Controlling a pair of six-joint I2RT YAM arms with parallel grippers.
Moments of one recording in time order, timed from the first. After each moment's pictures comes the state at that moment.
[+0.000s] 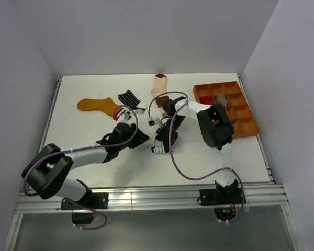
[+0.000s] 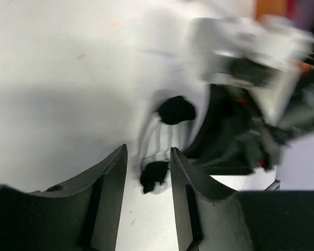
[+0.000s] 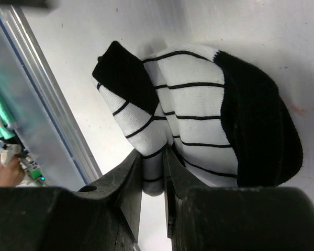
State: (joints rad) left arm -0.69 1.45 0.55 0.29 -0.01 -1.08; right arm 0.50 2.14 1.48 -1.11 -0.70 -0.63
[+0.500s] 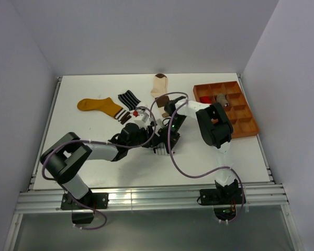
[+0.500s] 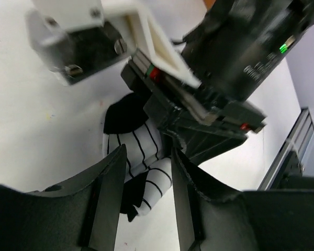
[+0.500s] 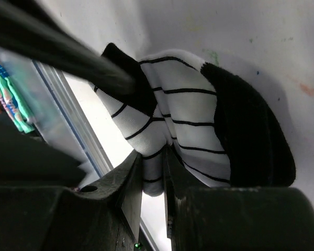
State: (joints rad) left arm -0.77 1.62 0.61 0.62 0.14 -0.69; right arm 0.49 2.18 1.51 -1.19 -0.70 -0.62
